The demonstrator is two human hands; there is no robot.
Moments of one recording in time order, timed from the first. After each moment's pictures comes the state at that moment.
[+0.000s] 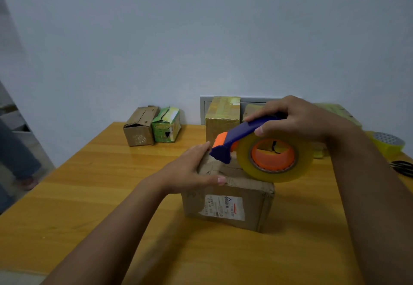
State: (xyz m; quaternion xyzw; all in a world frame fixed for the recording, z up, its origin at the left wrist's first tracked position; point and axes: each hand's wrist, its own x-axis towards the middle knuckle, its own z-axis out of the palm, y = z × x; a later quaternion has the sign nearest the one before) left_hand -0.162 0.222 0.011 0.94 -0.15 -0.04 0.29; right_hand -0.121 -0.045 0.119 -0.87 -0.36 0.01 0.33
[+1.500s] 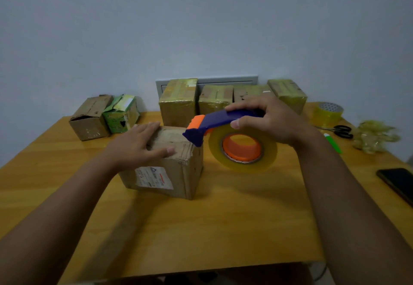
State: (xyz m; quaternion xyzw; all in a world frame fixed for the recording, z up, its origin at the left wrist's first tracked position) left_hand -0.134 0.220 0.008 0.99 -0.11 0.03 0.06; right_hand -0.145 -0.111 0.061 -0.86 -0.27 -0.07 0.42
